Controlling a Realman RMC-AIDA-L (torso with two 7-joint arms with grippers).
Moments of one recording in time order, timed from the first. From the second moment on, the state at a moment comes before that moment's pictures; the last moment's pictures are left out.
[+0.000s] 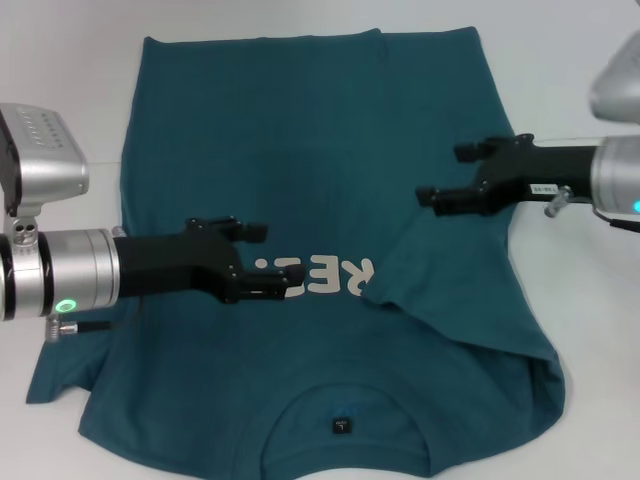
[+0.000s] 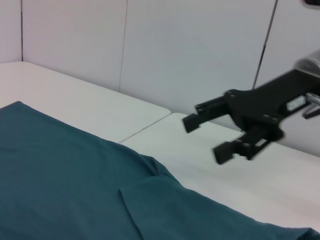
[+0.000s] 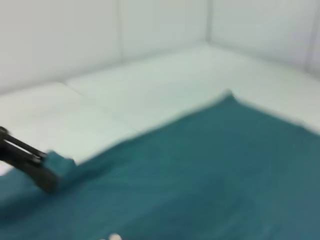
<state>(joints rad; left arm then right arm) -0.69 -2.14 0.75 0.70 2.05 1.36 -1.50 0.59 2.08 -0.90 -0.96 -2.07 -1.16 1.69</state>
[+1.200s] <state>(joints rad) -0.60 -2.15 0.76 0.84 2.06 1.37 -1.78 0.39 2.00 -0.68 -0.95 -2.00 -1.86 1.37</state>
